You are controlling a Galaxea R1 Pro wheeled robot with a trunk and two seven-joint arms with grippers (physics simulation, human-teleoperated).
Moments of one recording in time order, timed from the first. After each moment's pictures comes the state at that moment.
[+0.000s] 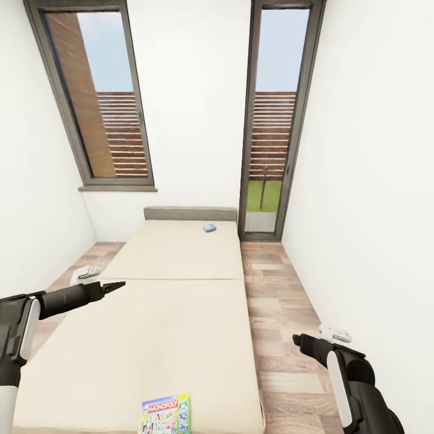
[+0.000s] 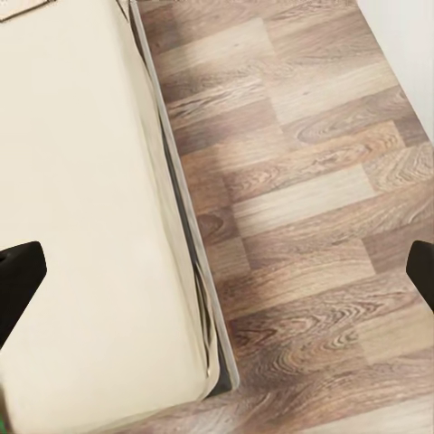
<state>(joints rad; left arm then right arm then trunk) -0.56 0.27 0.39 -1.29 0.00 0.93 -0.89 -0.29 0.11 -0.30 -1.40 -0.04 0.83 -0.04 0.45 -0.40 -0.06</state>
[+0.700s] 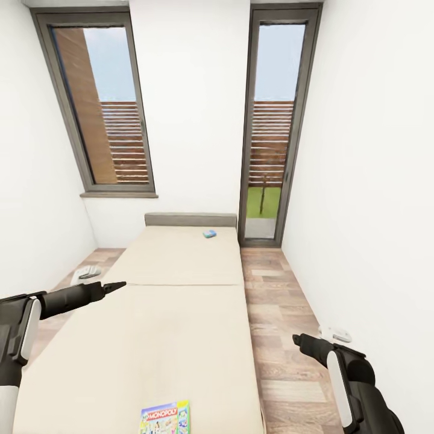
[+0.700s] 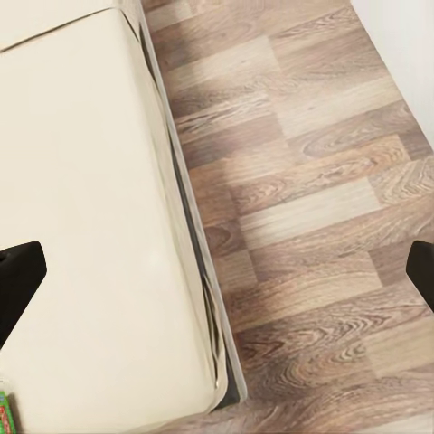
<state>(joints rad) -0.56 0.27 0.39 -1.29 0.00 0.93 -0.89 -0.29 0.11 -0.30 -1.40 -0.05 0.83 -0.04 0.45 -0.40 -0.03</state>
